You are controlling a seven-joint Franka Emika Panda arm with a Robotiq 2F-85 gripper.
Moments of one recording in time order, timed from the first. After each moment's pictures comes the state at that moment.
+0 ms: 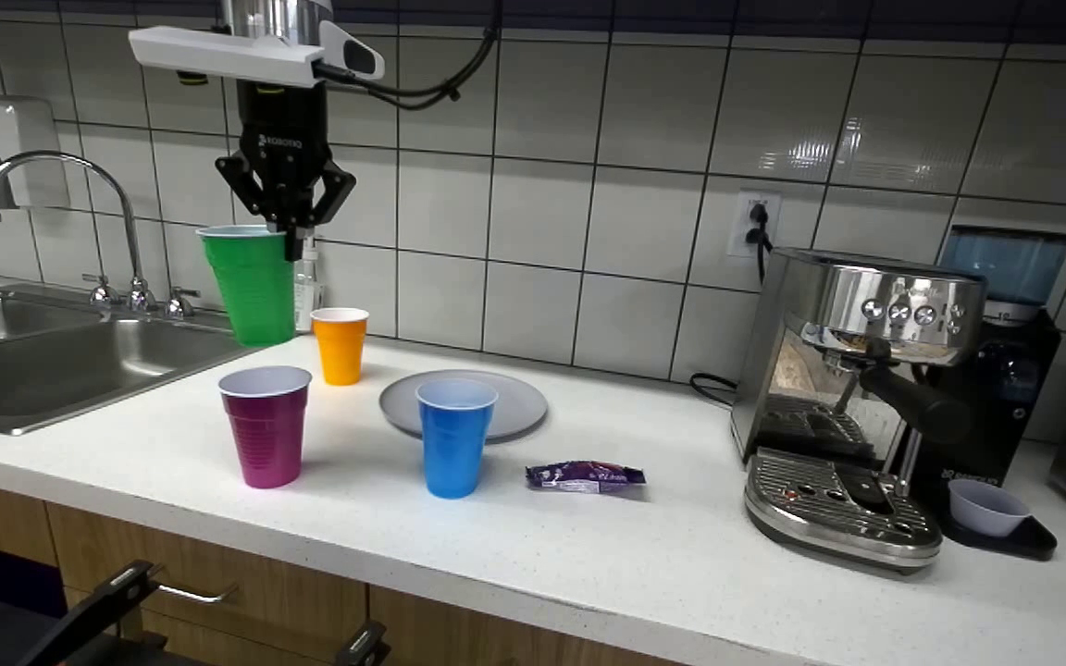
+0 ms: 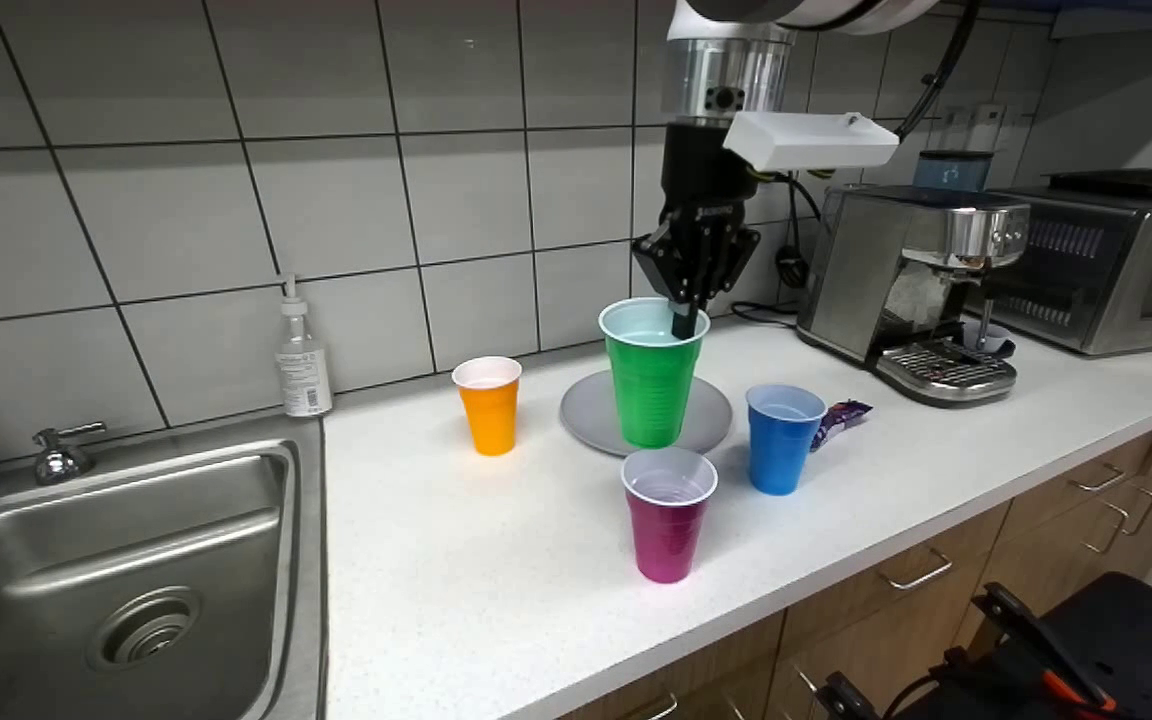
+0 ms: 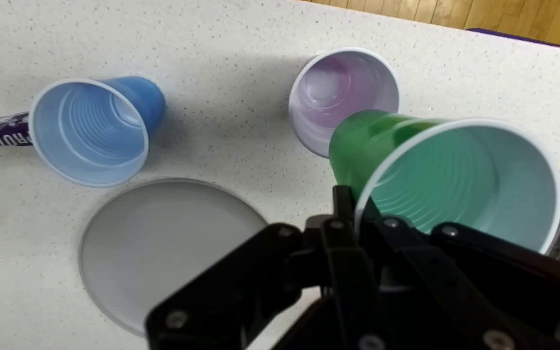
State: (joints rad) arm 0.17 -0.34 0.02 -2.56 0.04 2.29 -0.06
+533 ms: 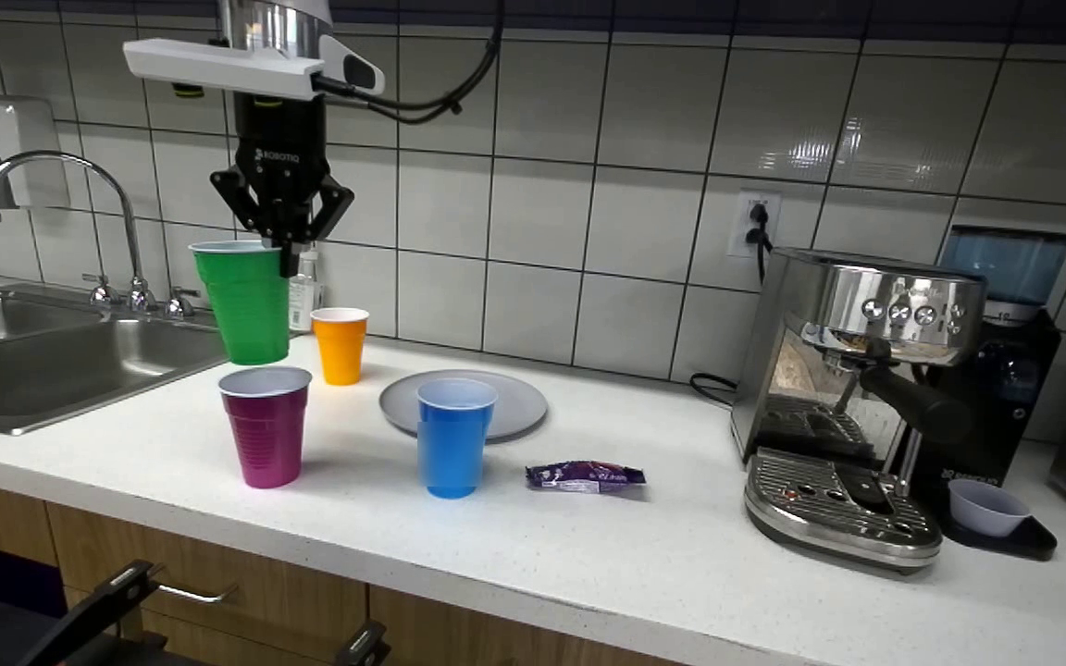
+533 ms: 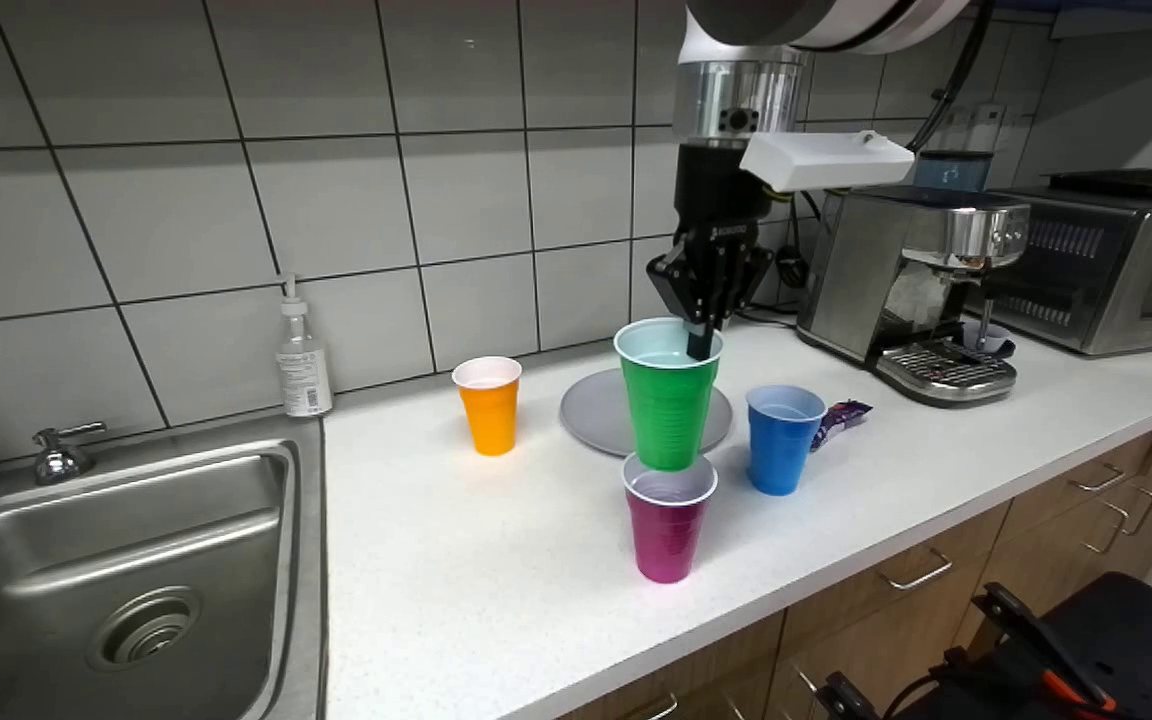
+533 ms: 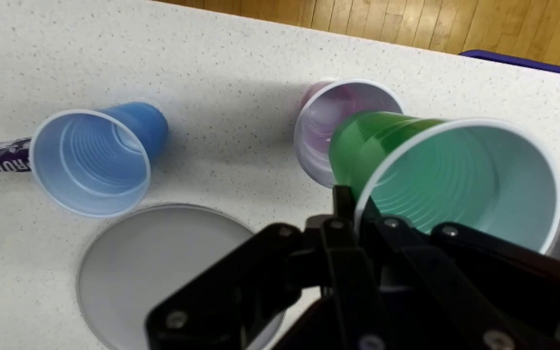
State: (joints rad) arm 0.16 -0.34 0.02 -2.59 0.04 2.28 -0.07
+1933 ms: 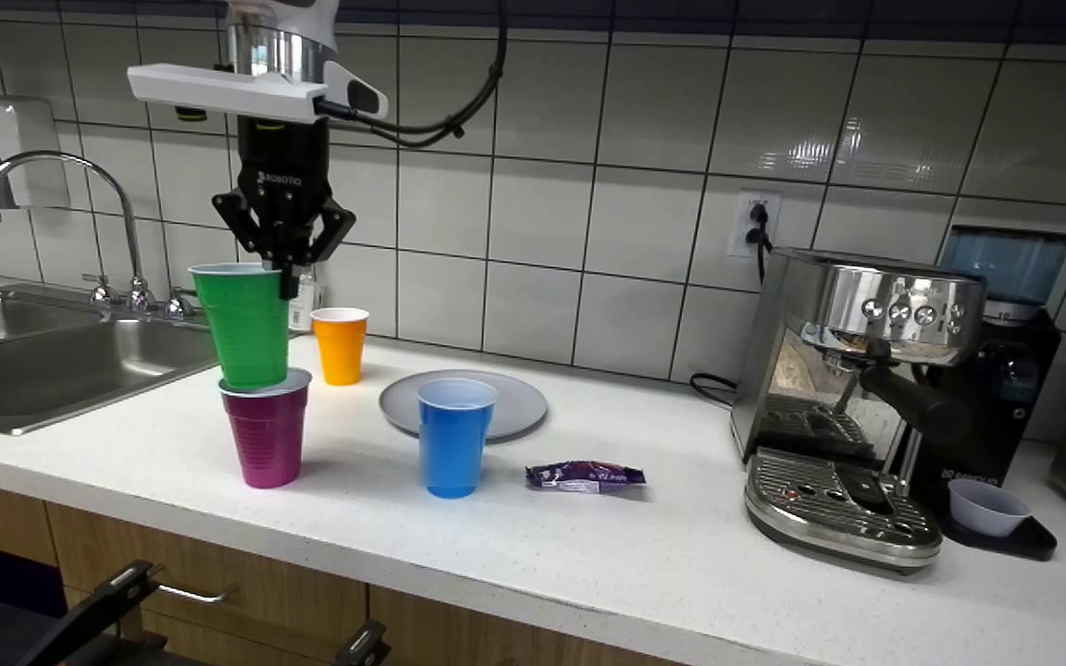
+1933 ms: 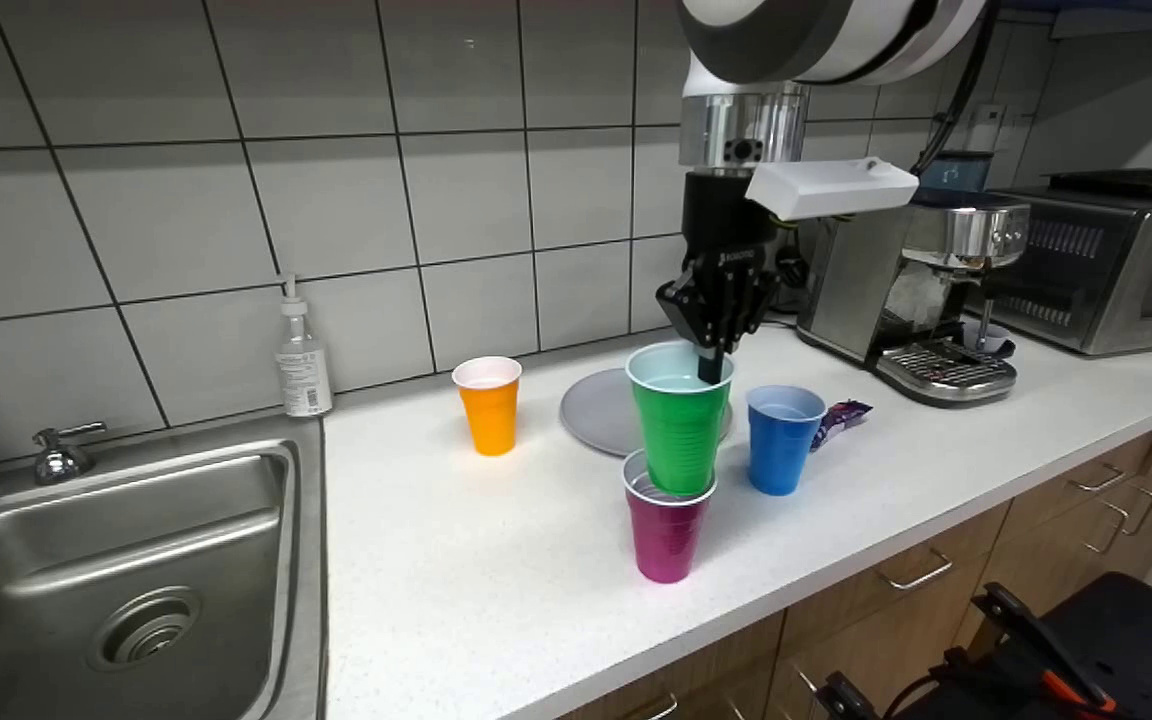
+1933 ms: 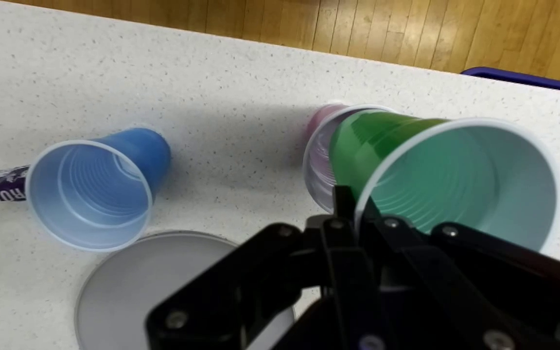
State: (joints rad) arm 0.15 -0.31 0.02 -2.61 0.04 2.29 -0.07
